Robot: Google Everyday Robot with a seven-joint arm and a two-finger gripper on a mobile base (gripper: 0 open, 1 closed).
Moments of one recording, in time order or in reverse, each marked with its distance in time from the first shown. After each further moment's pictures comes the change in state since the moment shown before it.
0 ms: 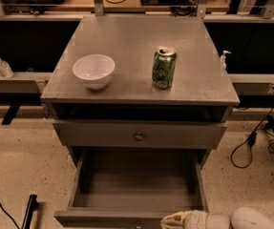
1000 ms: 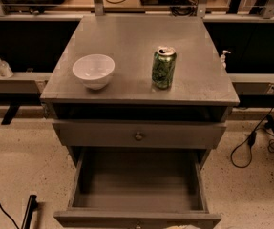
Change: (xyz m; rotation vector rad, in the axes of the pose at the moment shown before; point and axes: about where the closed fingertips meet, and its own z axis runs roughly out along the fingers) arm 0.034 0.035 0.031 0.061 0.049 0.018
